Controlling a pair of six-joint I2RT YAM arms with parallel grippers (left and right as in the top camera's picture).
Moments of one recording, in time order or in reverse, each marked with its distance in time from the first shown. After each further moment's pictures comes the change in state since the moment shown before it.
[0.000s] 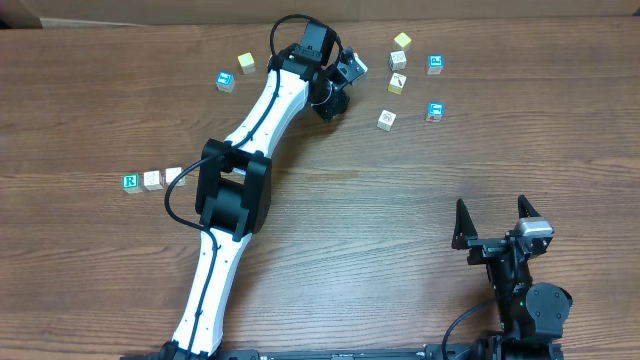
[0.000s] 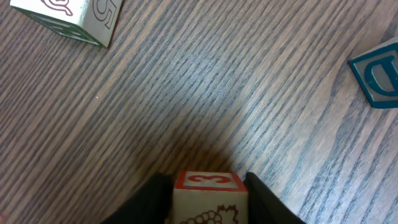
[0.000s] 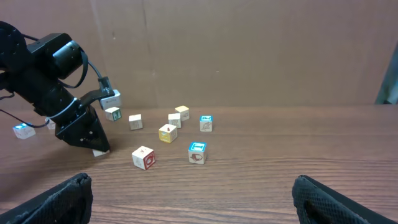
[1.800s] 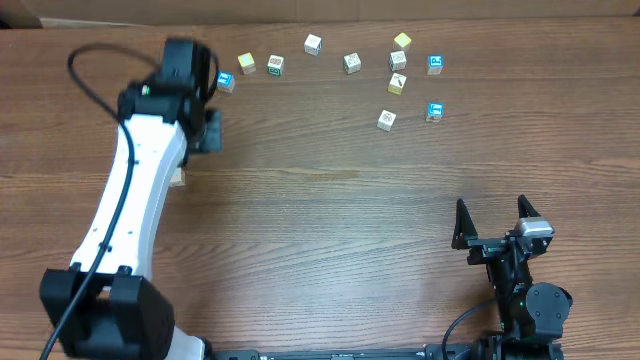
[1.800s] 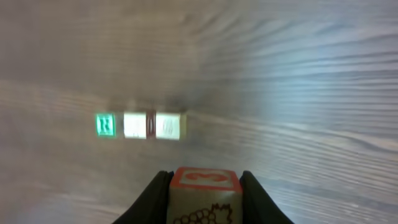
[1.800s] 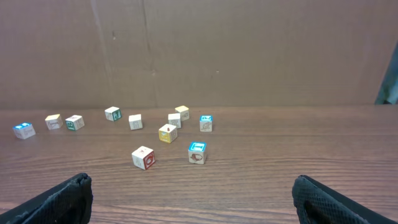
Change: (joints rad) left arm 0.296 -0.926 -0.821 -0.227 -0.510 -0.668; right arm 0.000 0.000 0.000 0.000 0.000 0.000
